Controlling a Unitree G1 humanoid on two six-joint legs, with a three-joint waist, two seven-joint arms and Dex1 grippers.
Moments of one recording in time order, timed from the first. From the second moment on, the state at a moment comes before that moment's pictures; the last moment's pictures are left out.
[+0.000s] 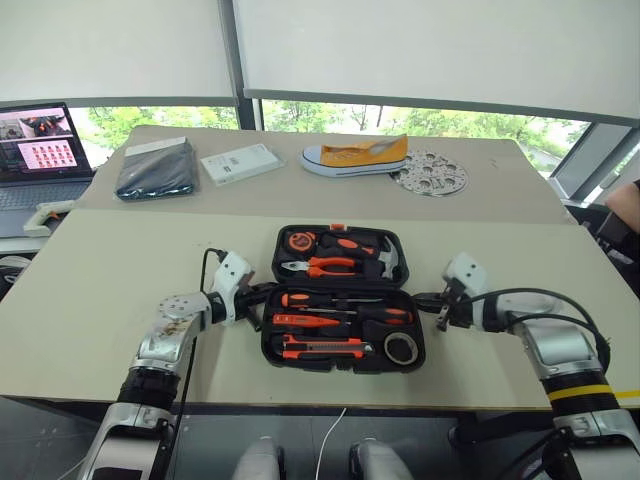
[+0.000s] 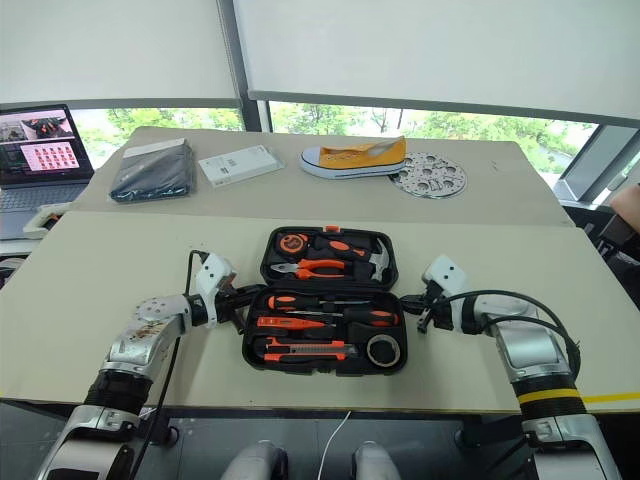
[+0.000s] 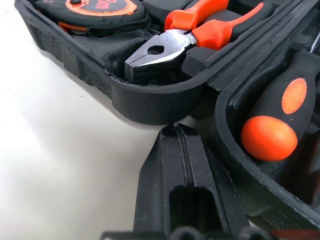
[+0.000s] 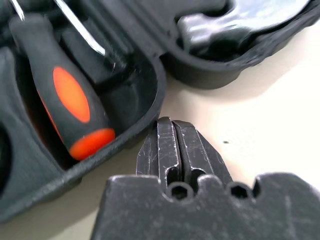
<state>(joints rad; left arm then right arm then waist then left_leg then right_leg) -0.43 0.48 0.00 0.31 -0.22 0.23 -0.92 -0.40 -0.70 0.02 0.14 0.21 0.45 1.05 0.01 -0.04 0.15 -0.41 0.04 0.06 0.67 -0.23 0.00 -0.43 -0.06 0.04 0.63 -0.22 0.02</state>
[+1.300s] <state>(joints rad) -0.95 0.48 0.04 0.60 -0.34 1.00 -0.68 -1.09 -0.50 0.05 0.73 0.27 1.20 0.67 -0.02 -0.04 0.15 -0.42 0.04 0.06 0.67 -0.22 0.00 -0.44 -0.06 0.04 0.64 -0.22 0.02</state>
